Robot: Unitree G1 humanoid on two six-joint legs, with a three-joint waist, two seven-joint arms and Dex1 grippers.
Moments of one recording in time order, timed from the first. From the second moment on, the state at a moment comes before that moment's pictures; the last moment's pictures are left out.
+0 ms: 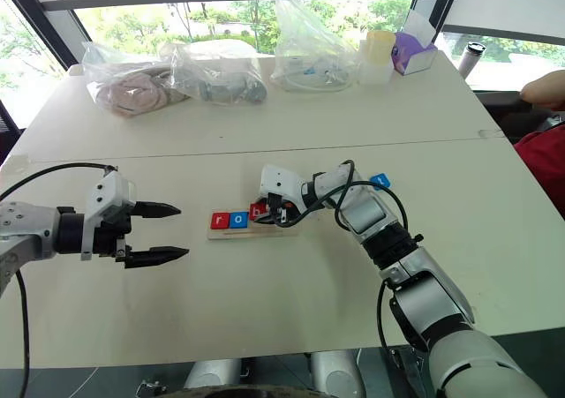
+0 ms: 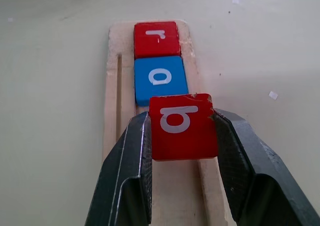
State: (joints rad) left arm -0.08 1.04 0.19 -0.45 -0.61 0.71 -1.07; right arm -0.78 -0.37 0.46 0.29 0.05 0.32 1.14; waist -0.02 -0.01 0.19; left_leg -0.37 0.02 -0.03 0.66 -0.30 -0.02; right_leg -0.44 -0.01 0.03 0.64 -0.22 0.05
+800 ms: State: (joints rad) left arm -0.11 1.01 0.17 -0.43 -0.60 0.71 -1.04; right arm -0.78 -0.33 0.46 0.32 0.01 0.32 1.15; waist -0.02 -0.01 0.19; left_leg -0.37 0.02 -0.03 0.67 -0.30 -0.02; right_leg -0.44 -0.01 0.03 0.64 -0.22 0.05
